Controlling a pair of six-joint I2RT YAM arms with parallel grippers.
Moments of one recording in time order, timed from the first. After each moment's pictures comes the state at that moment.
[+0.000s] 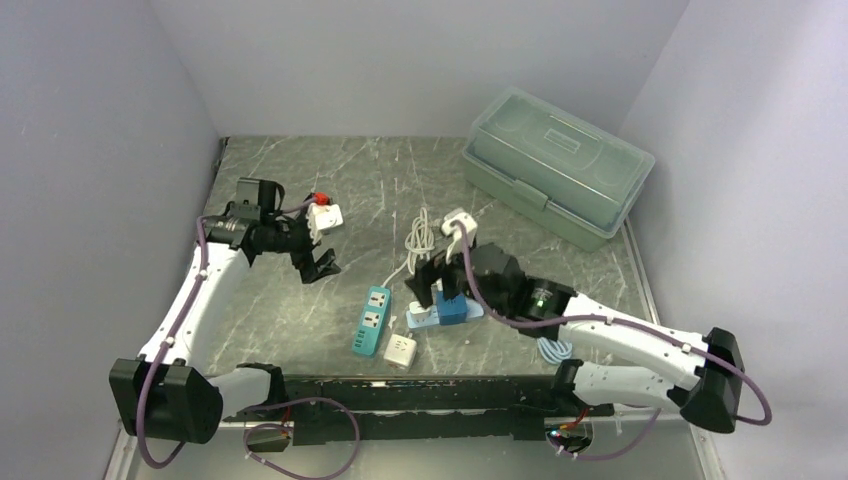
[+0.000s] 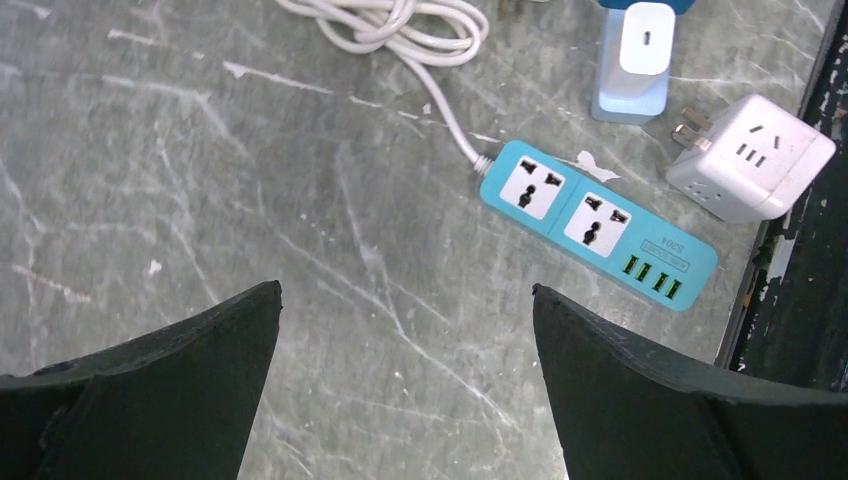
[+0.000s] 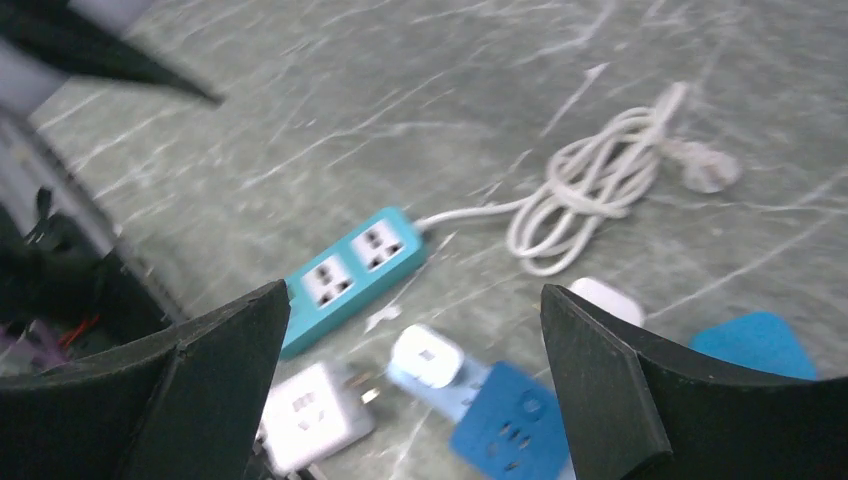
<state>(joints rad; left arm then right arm) -0.14 1.17 1.07 -0.85 0.76 0.96 0.96 1.06 0.82 -0.11 0.20 0.27</state>
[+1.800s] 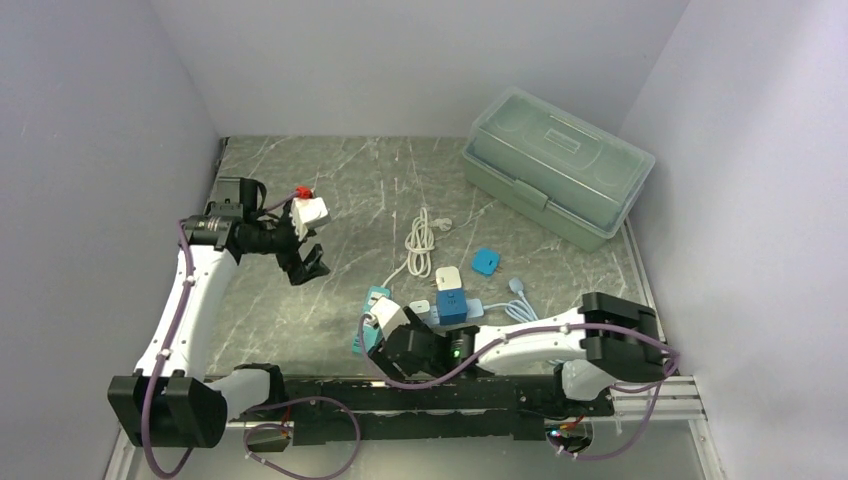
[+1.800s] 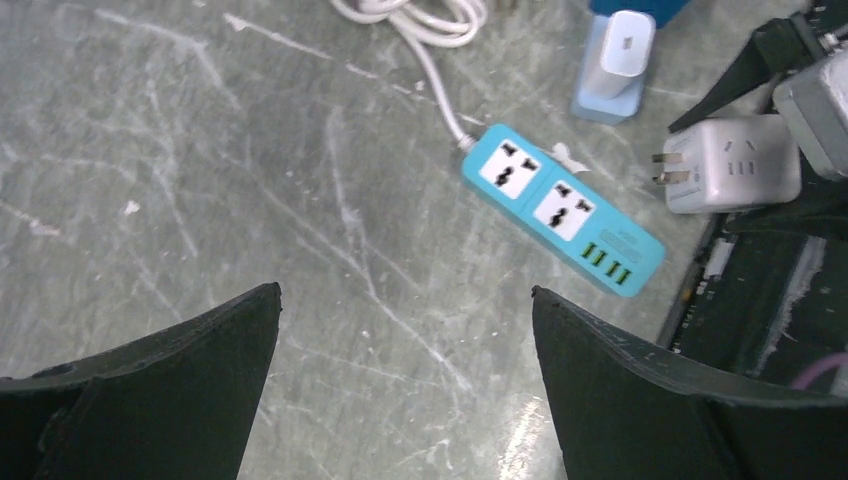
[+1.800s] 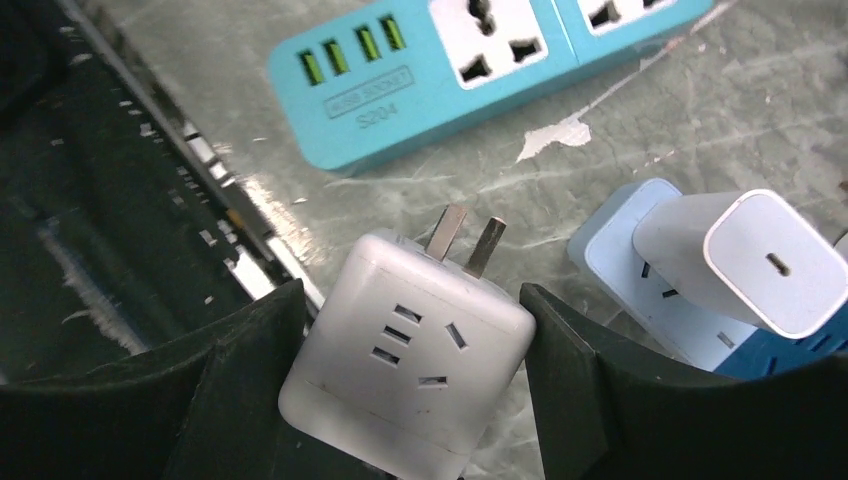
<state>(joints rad) -0.03 1.14 1.13 -0.98 0.76 0.89 1.45 1.56 0.79 -0.07 0.40 0.41</state>
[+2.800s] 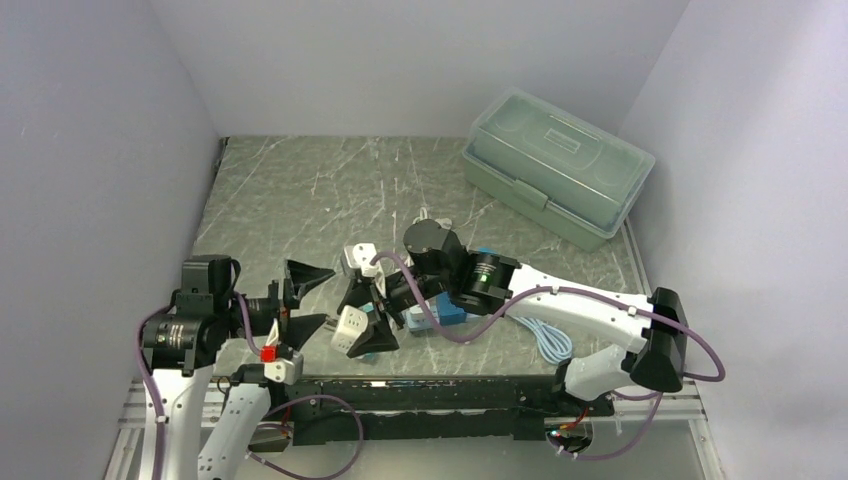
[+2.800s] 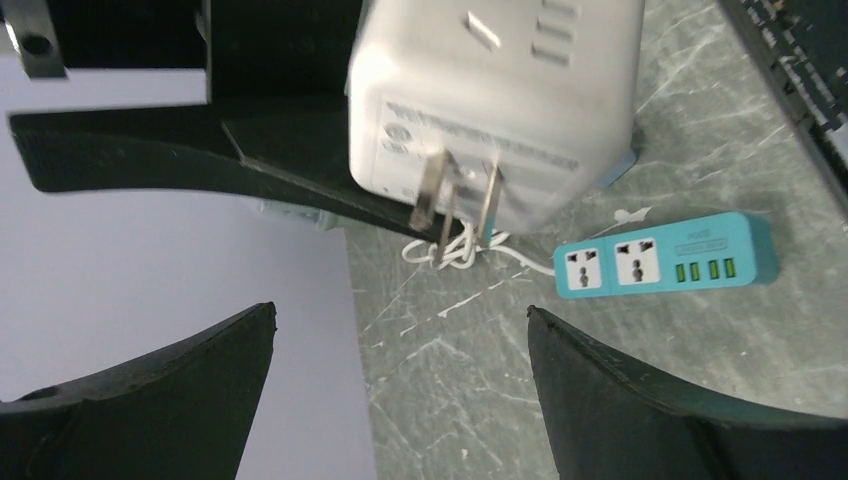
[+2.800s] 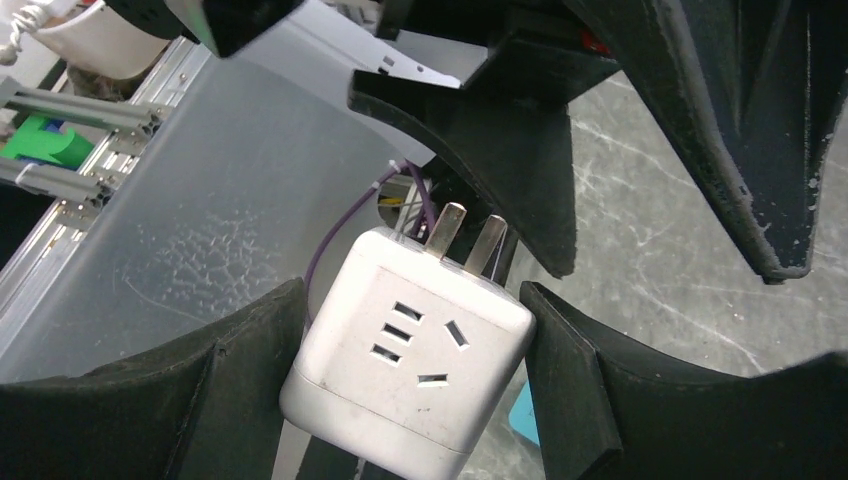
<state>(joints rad) -0.03 0.61 1.01 -1.29 1.15 1.98 1.17 1.39 1.23 -0.12 -0.73 -0.06</state>
